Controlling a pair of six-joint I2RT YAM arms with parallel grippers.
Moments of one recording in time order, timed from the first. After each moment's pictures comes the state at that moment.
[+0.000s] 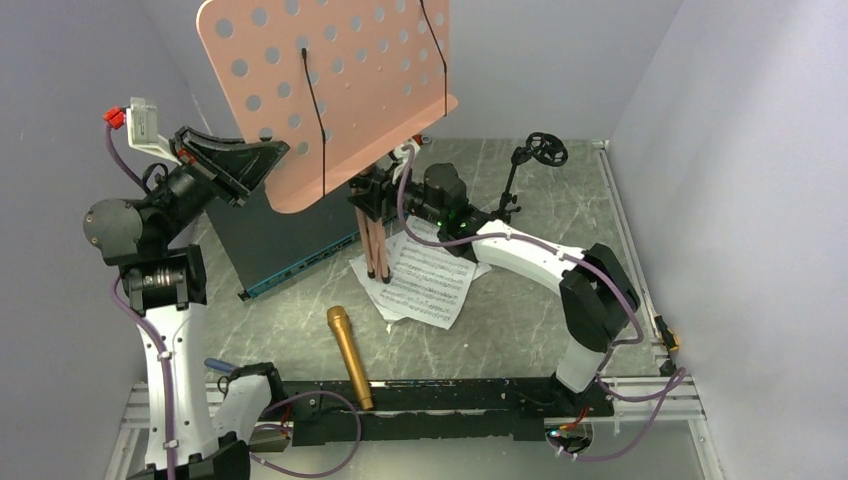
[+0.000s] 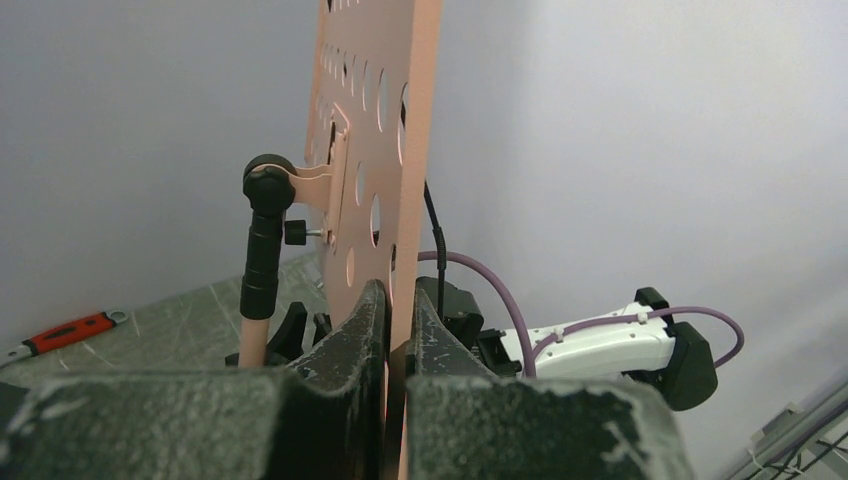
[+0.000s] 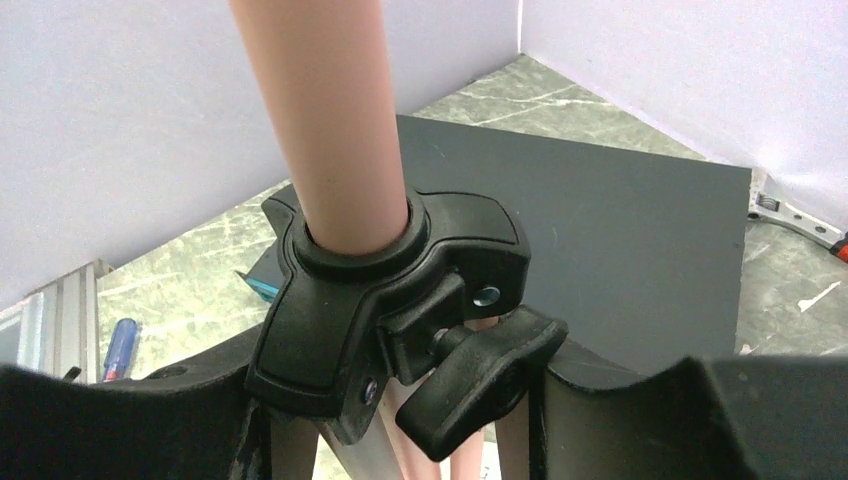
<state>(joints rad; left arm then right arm) 0.19 0.88 1.23 0.33 0.95 -0.99 0.78 1.73 1.28 0.46 -0.26 0.20</state>
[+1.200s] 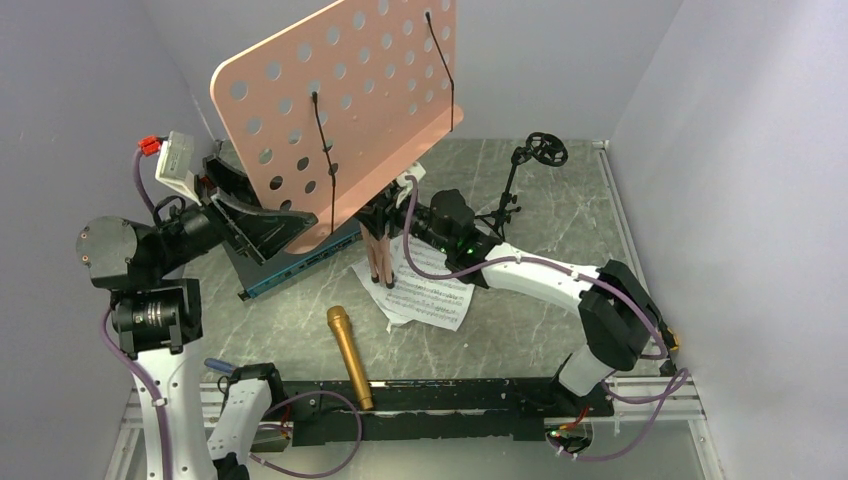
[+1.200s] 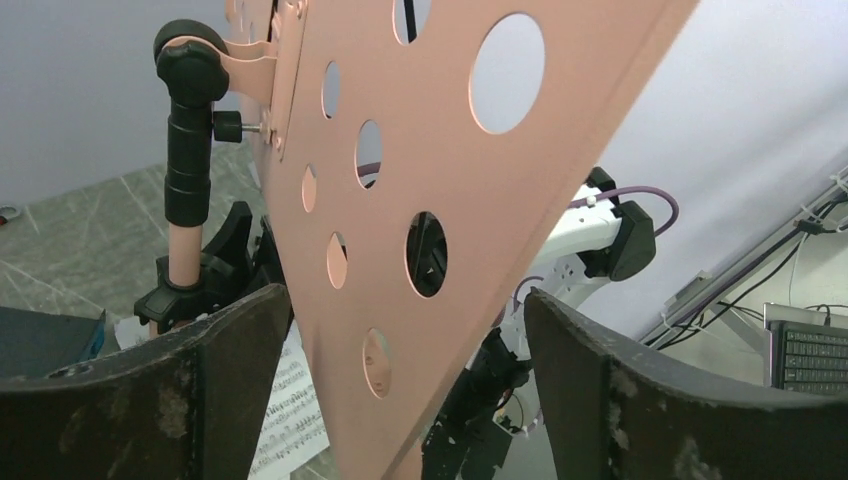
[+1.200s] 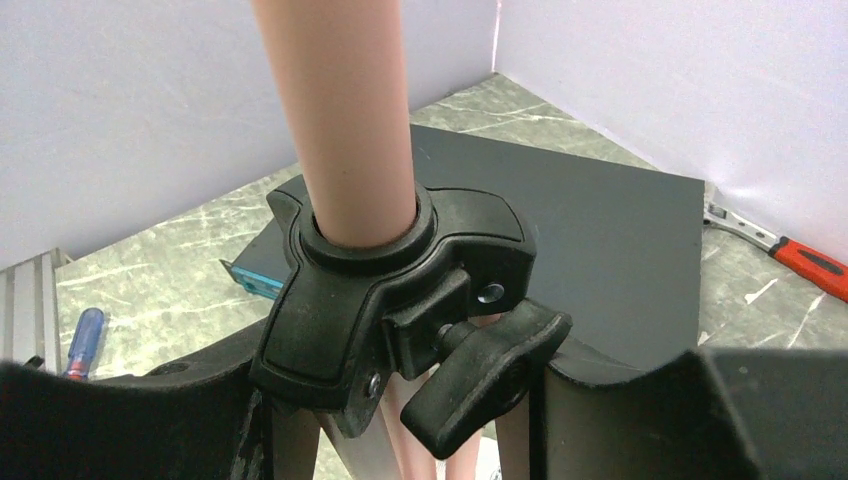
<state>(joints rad) 0.15 0.76 1.27 -0.04 1.15 -0.85 0.86 1.59 1.08 0.57 -0.13 0.09</state>
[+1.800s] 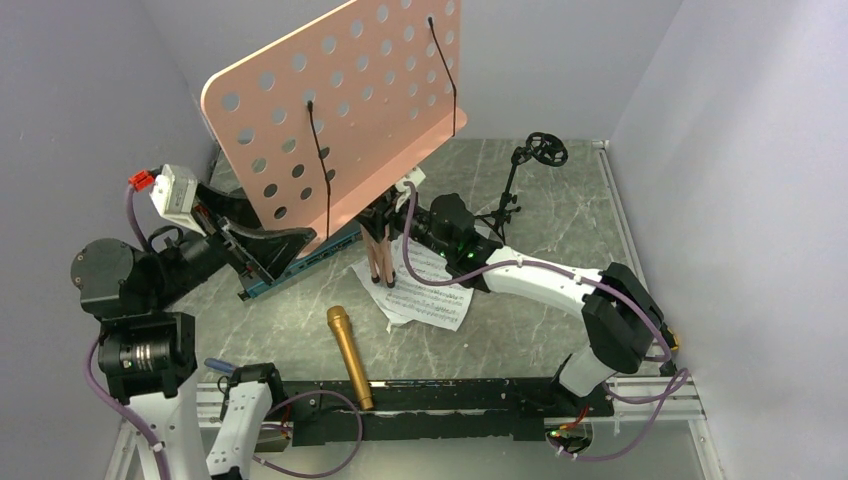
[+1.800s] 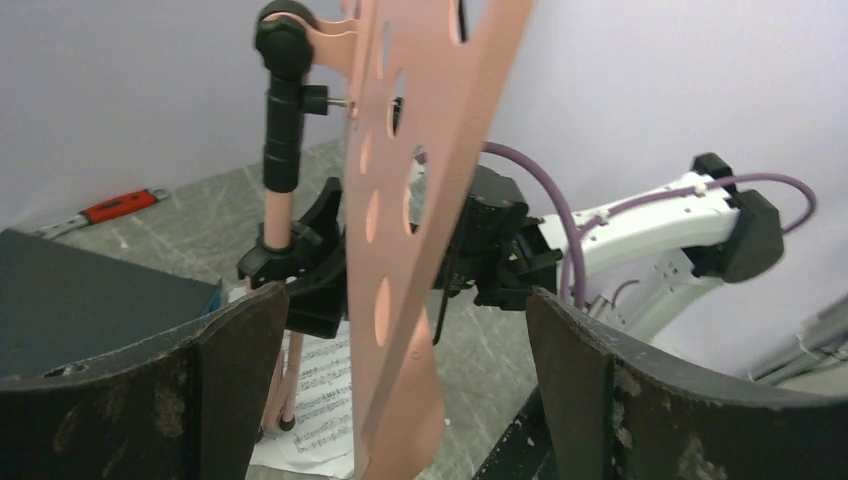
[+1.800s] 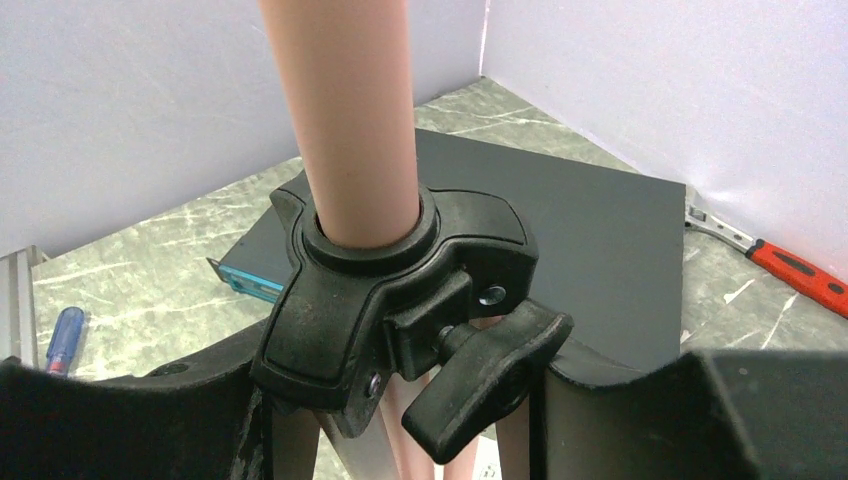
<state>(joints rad) 0.15 0.67 1.34 -0.40 1.01 -0.53 0.89 1.57 1.06 0.57 -0.07 0.05</state>
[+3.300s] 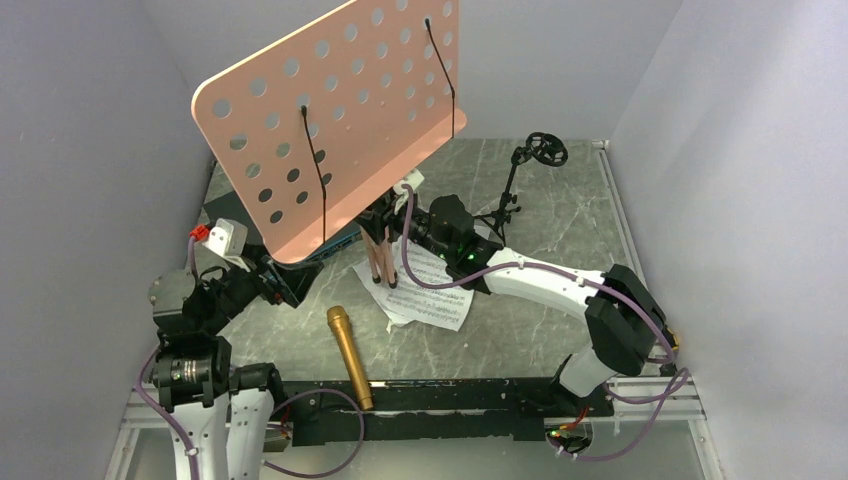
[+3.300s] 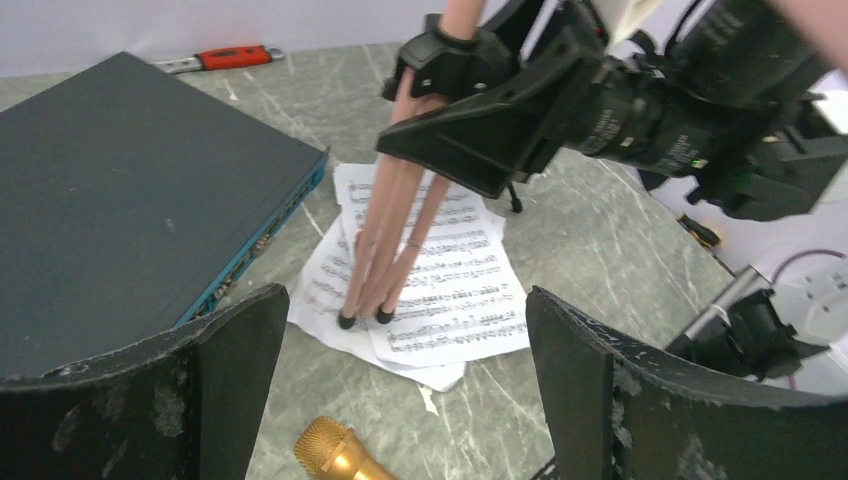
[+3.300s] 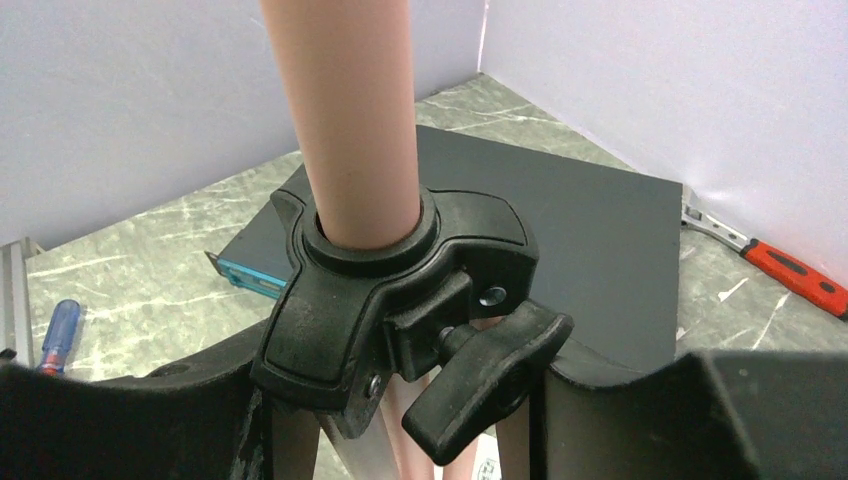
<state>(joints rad) 0.15 0.40 0.84 -0.50 0.81 -0.26 0.90 1.56 1.06 0.55 -0.06 0.03</state>
